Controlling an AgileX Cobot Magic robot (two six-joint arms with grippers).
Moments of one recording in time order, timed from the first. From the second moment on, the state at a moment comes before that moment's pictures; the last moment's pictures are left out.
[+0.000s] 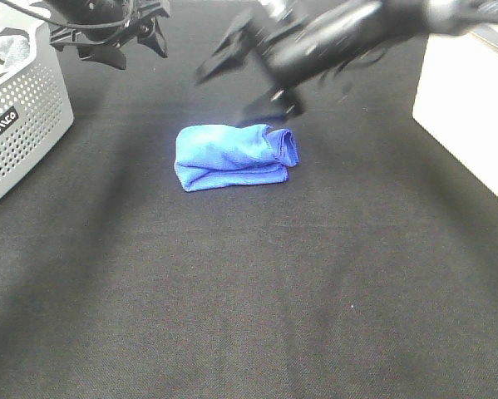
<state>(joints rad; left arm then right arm) -0.22 2.25 -2.03 -0.31 0.76 -0.10 0.30 2.41 -1.95 1.09 1.05 -0.44</state>
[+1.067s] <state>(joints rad) -0.22 2.12 -2.03 -0.25 1.06 0.00 0.17 2.29 -1.95 0.68 1.12 -0.31</state>
